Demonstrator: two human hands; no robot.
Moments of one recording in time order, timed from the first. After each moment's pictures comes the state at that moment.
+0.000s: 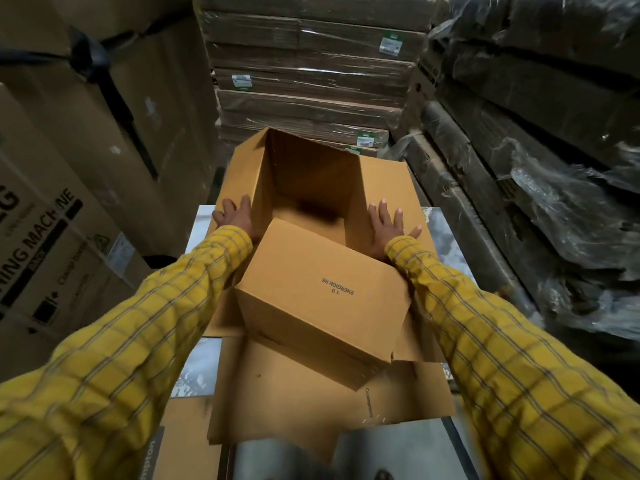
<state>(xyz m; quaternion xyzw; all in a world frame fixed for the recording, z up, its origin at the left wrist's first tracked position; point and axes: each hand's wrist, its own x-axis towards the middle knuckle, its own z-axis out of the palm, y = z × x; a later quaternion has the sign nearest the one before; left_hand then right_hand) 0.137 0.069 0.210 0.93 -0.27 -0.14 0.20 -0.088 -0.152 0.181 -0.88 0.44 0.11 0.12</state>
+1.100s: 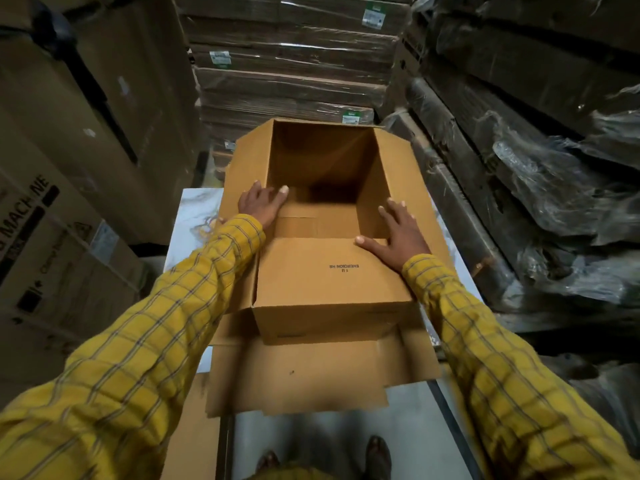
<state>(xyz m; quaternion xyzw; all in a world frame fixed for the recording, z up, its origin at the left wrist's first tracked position) 0.079 0.048 0.213 0.88 -0.29 -0.24 0.28 -0.191 -0.108 0.193 -0.91 0.37 -0.07 0.16</state>
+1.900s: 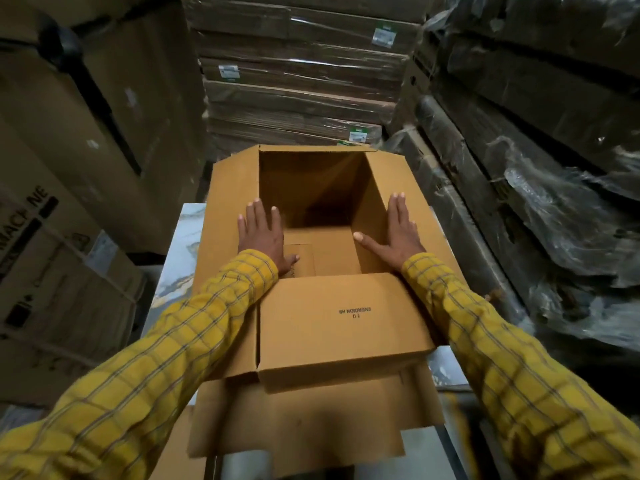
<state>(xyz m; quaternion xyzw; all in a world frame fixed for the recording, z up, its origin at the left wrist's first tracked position) 0.069 0.024 0.181 0.91 -0.42 -0.02 -0.04 -0.141 -0.170 0.204 -0.90 0.36 -0.07 0.23</state>
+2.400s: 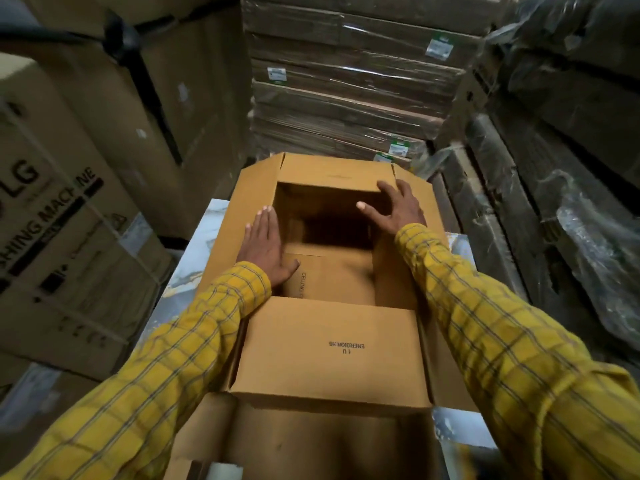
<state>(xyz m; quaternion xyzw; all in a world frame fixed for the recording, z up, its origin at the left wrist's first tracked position) 0.075 0.028 0.183 0.92 -0.38 -0.05 0.09 -0.040 -0.259 0.211 -0.91 0.33 -0.10 0.21</state>
